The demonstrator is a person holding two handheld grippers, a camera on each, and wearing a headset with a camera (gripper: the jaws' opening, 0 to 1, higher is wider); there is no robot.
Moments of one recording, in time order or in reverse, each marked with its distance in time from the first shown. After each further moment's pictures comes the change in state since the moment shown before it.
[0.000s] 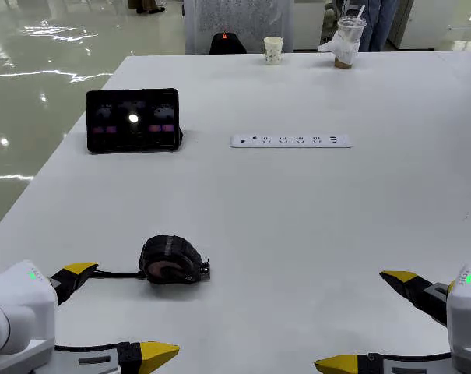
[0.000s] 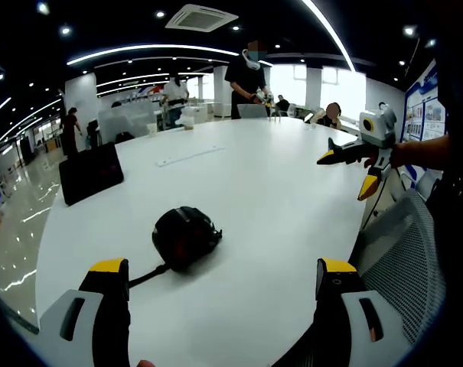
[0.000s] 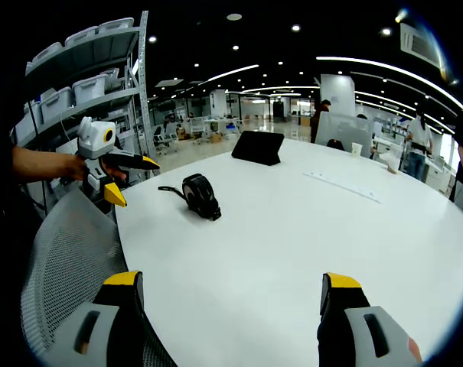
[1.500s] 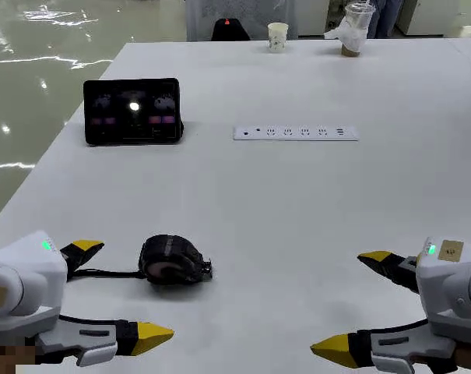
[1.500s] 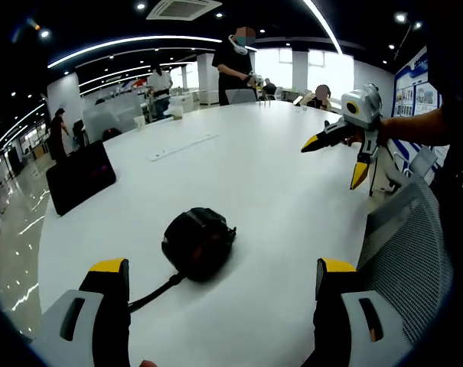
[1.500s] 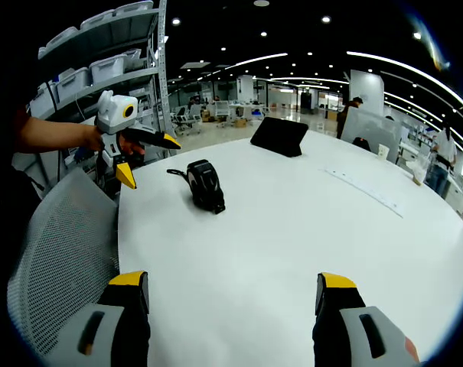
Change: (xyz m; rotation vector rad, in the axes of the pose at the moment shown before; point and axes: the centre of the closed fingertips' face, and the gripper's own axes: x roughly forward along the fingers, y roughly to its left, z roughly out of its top) left arm 0.027 0.026 0.002 0.082 0.084 -0.058; right arm 0.042 -0.018 0.005 -0.113 0.095 0.125
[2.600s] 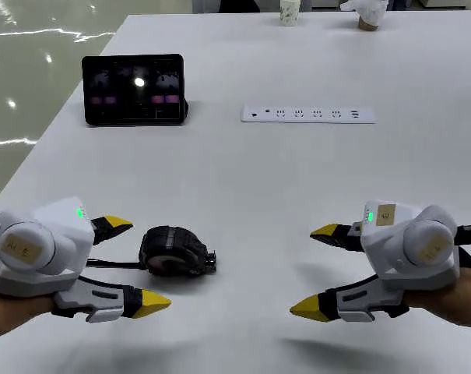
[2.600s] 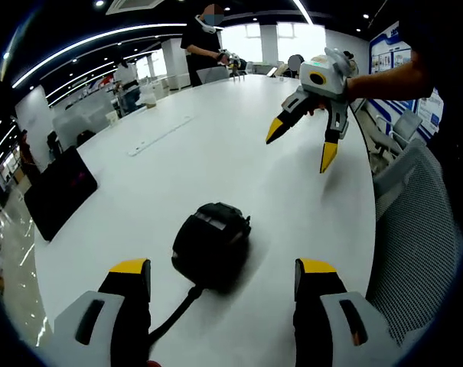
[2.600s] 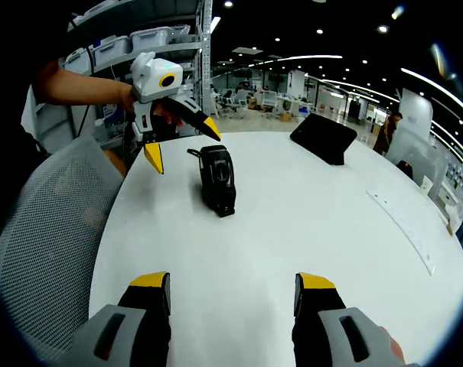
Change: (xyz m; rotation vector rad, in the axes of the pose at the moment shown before) left arm 0.038 0.025 -0.007 0.171 0.123 -0.099; right arm 0.072 -0.013 0.016 -0.233 0.079 0.185
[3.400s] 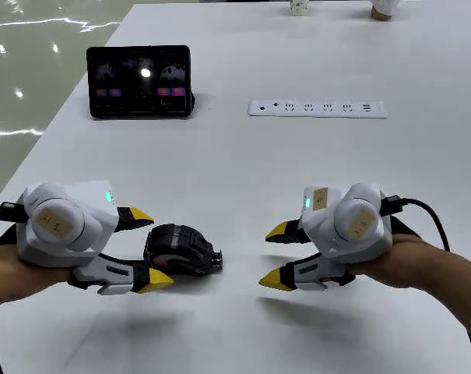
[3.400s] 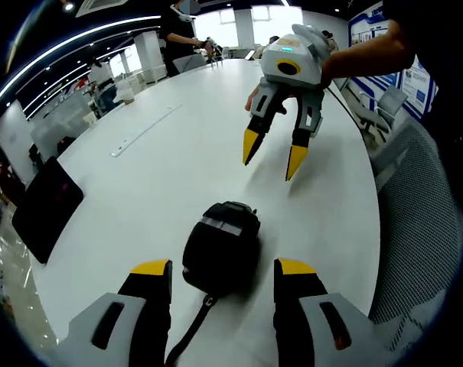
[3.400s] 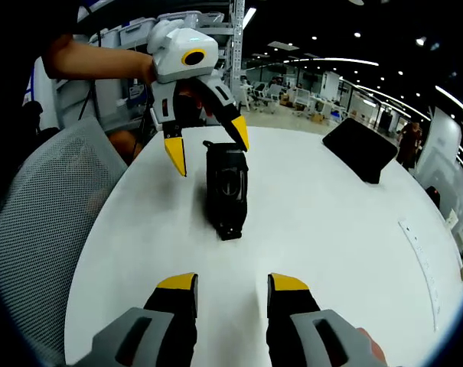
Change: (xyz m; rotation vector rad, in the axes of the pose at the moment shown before) left arm 0.017 0.009 0.002 0.112 0.084 -0.088; right arm 0.061 -0.005 0.026 -0.135 0.047 0.124
